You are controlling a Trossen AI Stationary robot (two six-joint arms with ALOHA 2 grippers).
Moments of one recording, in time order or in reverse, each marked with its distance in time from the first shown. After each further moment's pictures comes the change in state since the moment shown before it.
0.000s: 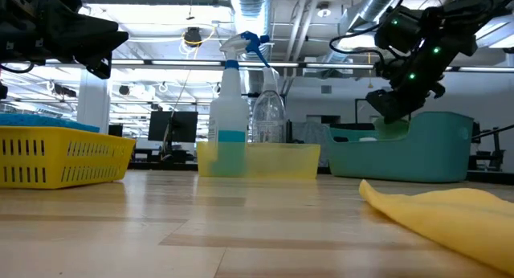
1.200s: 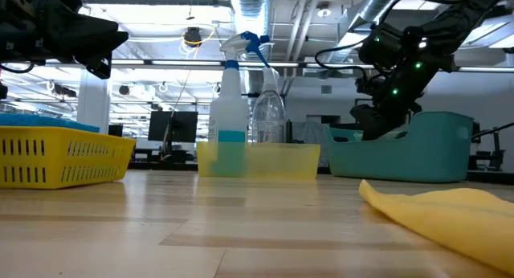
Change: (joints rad) left arm 0.000 0.000 0.000 0.000 0.000 0.000; right arm -0.020 0.200 0.000 0.209 -0.202 -0.070
